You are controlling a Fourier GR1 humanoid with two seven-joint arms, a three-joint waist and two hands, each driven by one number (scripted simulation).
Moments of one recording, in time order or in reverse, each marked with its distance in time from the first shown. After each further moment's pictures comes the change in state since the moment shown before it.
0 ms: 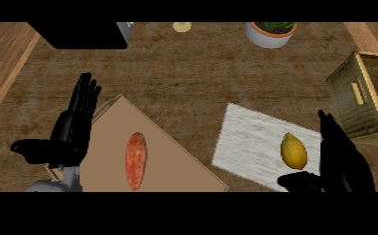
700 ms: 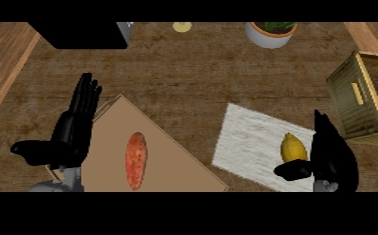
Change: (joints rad) left arm 0.010 -0.043 0.027 -0.024 -0.046 -0.031 0.026; right arm -0.022 0.117 -0.106 0.182 0.073 -0.001 -0.087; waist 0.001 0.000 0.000
